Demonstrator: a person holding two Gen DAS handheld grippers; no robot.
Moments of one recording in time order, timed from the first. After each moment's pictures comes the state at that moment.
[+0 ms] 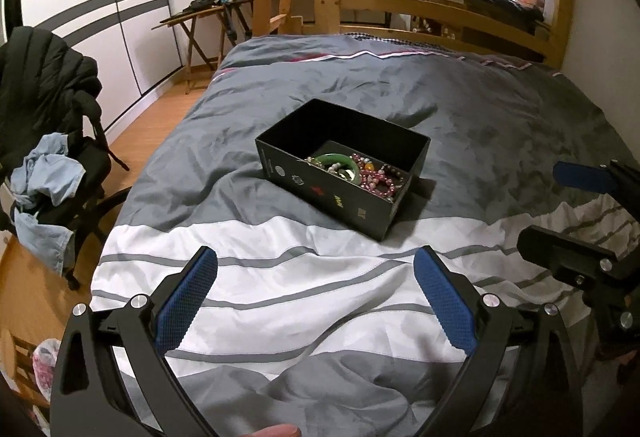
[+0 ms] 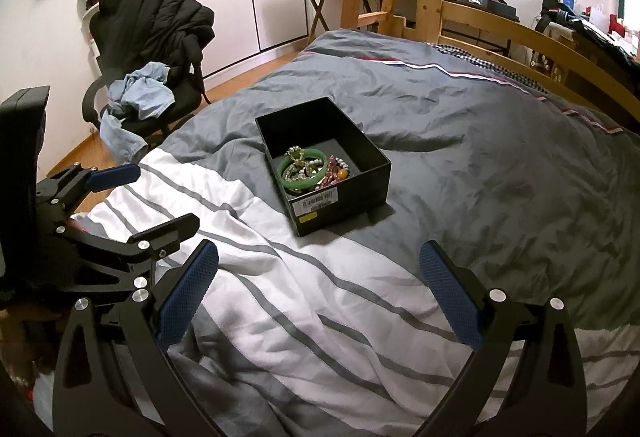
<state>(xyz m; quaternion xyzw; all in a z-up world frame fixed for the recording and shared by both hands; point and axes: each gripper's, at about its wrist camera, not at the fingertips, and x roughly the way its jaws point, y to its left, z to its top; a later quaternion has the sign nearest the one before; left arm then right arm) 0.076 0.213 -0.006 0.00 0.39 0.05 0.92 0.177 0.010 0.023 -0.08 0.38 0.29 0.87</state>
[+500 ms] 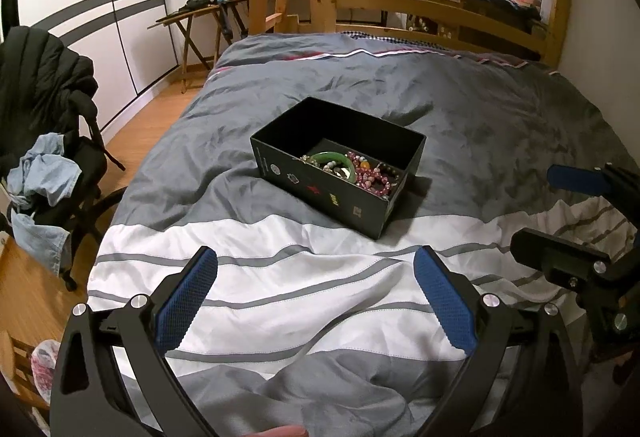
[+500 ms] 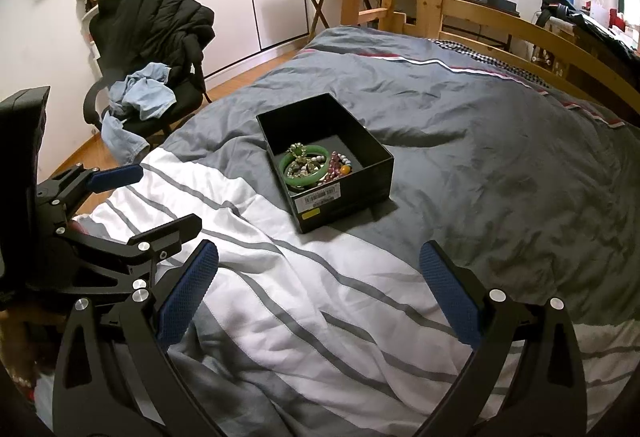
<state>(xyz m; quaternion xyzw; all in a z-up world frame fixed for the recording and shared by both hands) 0.076 0.210 -0.007 0.00 0.39 0.04 0.92 0.174 0.011 0.018 -0.08 0.38 0.29 0.87</state>
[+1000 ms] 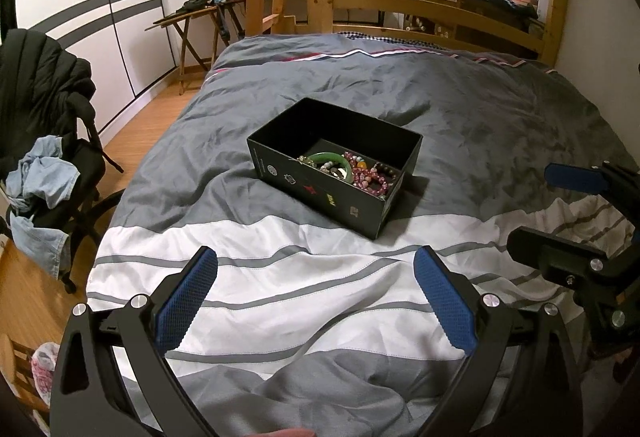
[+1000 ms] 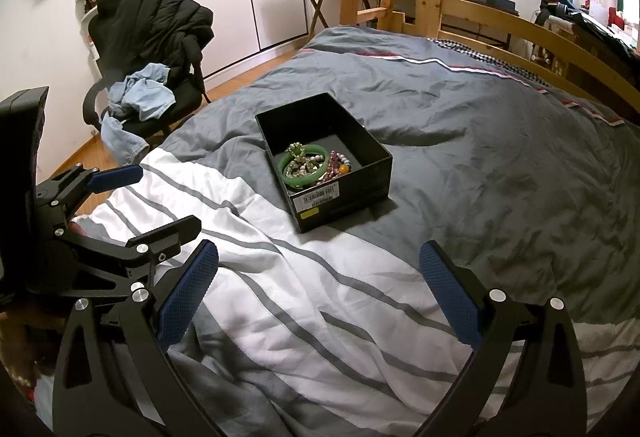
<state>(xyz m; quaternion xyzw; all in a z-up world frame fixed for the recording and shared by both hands) 0.076 0.209 -0.008 0.00 0.39 0.04 0.92 0.175 0.010 0.018 -0.08 0.38 0.30 0.87</state>
